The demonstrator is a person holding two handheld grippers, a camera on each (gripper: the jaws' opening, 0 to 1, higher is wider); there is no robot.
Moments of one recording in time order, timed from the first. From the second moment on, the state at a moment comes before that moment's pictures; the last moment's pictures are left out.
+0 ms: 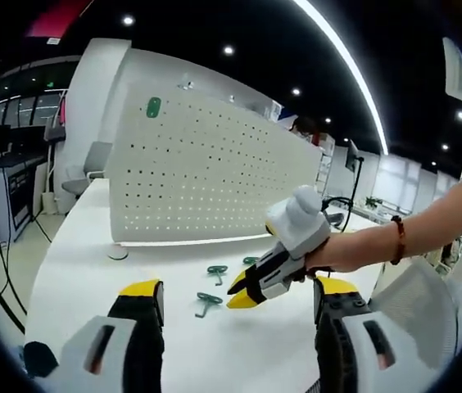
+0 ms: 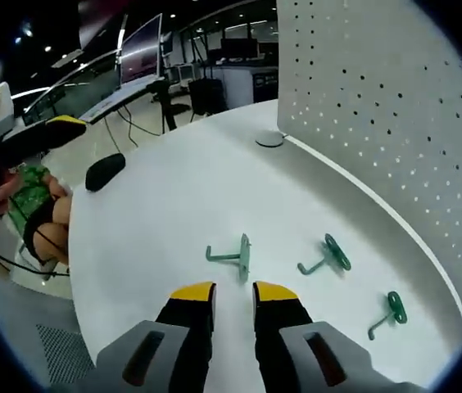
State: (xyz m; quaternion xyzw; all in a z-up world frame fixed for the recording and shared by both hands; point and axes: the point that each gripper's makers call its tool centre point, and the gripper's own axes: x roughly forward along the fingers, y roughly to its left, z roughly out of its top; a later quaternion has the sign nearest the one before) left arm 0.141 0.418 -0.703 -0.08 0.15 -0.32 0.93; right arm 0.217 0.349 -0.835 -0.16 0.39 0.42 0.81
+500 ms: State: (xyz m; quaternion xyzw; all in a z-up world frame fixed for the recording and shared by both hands) left arm 0.140 0.423 -0.711 -0.09 0.16 -0.31 0.93; right arm 0.226 0.353 -0.845 -0.16 0.40 0.41 0.81
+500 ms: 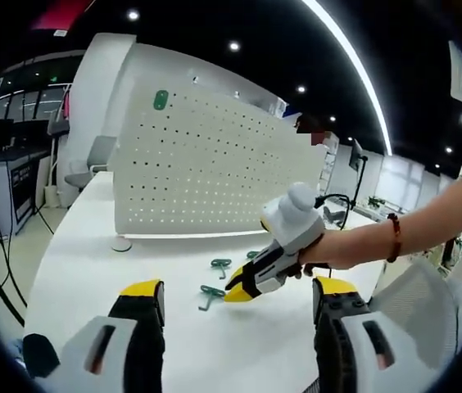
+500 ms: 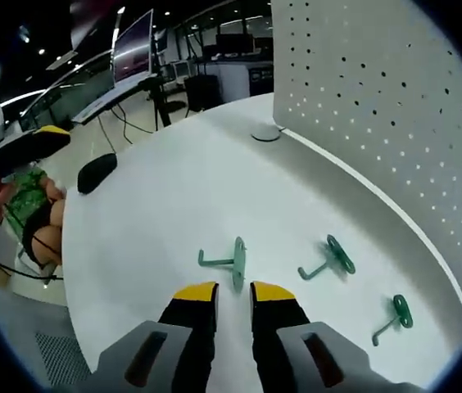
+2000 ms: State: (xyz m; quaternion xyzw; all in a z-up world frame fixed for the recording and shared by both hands) left arm 0.134 0.423 -0.723 -0.07 0.19 -0.31 0.93; right arm 0.231 0.359 -0.848 -0.18 0.39 0.41 0.80
